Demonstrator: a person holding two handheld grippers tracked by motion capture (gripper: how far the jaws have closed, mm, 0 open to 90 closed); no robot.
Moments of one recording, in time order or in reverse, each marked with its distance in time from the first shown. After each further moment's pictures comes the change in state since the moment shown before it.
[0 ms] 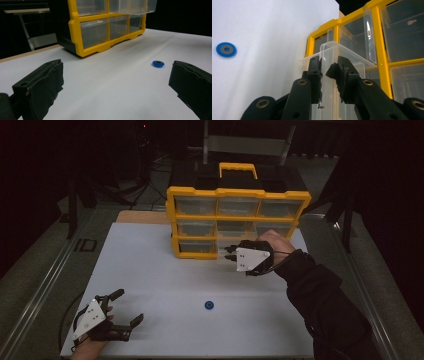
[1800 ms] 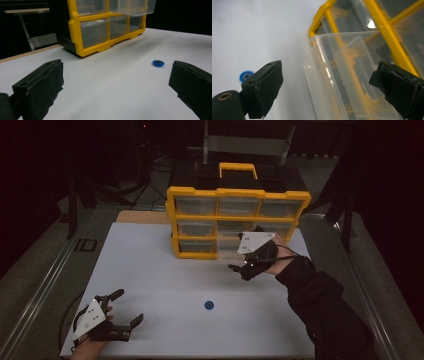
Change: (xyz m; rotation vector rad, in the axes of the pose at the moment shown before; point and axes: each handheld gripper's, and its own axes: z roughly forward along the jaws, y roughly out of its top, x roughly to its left) left arm -0.001 0.001 0.000 0.004 0.000 0.006; right arm -0.007 -0.002 -0.012 0.071 0.001 0.494
